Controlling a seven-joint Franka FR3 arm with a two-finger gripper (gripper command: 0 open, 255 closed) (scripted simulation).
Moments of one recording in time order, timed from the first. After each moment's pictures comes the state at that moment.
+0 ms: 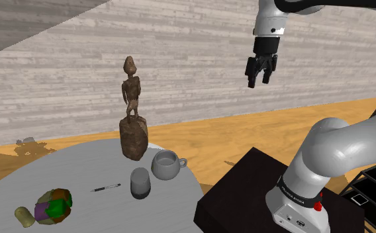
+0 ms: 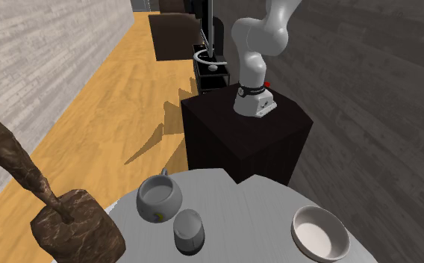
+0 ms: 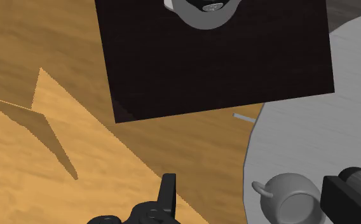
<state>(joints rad) 0.01 -0.80 -0.06 -2.36 -0.06 1.42 0.13</state>
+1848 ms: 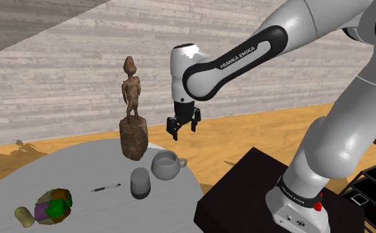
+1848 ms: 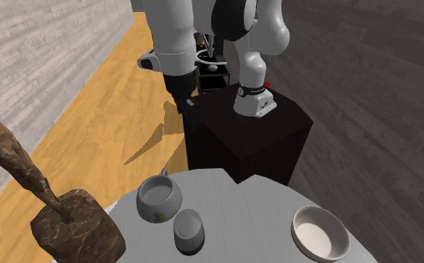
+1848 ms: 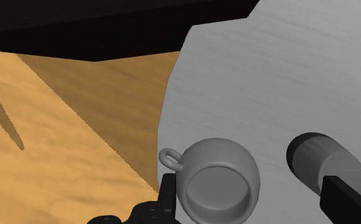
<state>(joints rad) 0.14 -0.12 0.29 -2.39 0.01 2.18 0.53</state>
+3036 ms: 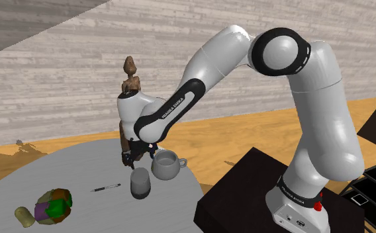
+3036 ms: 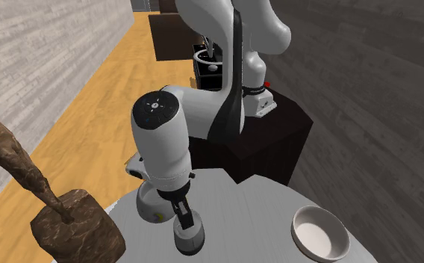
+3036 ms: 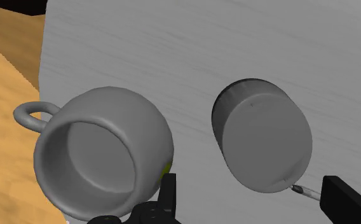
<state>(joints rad) 0.31 0.59 0.27 -1.87 -0.29 2.35 0.85</state>
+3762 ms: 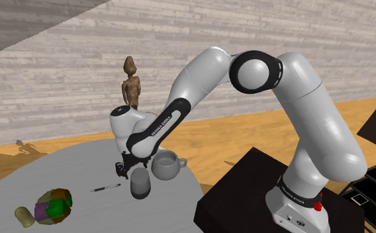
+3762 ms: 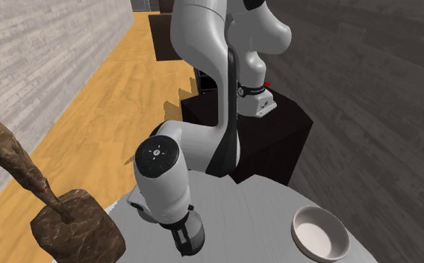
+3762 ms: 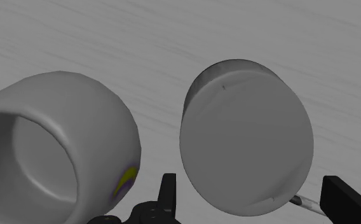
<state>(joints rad) 0.37 0.79 0.23 -1.71 -0.33 2.38 0.88</state>
